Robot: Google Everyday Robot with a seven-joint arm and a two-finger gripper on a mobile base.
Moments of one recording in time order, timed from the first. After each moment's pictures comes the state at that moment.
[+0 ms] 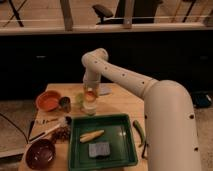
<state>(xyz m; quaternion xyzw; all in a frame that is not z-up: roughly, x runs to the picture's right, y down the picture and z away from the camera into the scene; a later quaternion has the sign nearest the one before) -0.086 0.023 0.846 -0.21 -0.27 -0.51 0.79</state>
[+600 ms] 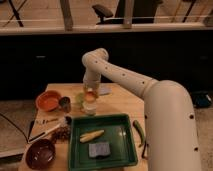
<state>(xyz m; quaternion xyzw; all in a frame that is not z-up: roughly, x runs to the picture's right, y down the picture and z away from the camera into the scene) -0.086 0.026 0.844 -0.21 -0.28 -0.51 0.78</state>
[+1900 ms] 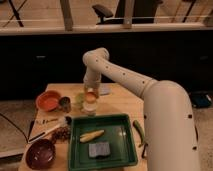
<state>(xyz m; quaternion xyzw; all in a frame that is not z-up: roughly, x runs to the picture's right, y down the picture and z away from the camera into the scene) -0.086 0.029 0.841 -0.22 -0.30 -0.52 0.77</state>
